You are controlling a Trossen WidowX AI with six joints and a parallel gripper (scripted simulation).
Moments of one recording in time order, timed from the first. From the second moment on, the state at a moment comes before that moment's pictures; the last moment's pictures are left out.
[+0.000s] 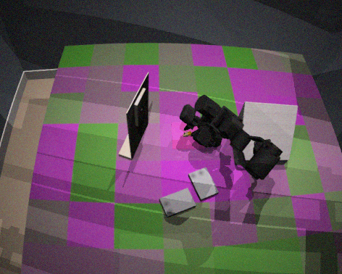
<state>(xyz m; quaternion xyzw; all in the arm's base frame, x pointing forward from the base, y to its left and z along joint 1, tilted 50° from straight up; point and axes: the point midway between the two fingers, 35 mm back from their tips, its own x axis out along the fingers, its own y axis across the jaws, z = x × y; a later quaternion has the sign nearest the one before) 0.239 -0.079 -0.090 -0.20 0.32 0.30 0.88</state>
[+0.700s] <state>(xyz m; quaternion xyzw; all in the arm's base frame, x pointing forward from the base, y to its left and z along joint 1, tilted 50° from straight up) 0.226 -0.089 -0.076 -0.20 0.33 0.29 0.88</state>
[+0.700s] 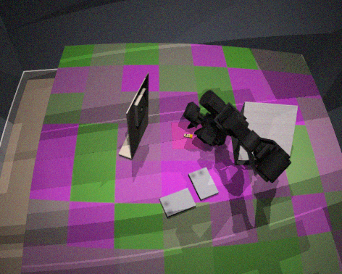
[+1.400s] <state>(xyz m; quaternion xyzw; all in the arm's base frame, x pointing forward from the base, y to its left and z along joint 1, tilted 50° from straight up) 0.223 -0.109 -0.063 -0.20 0.33 0.30 0.87</state>
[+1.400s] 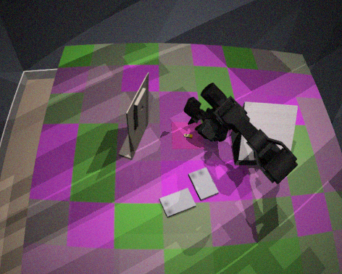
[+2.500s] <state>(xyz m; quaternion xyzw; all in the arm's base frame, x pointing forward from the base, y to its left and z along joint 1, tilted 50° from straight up) 0.214 -0.140 -0.033 -0.20 0.33 0.30 0.87</state>
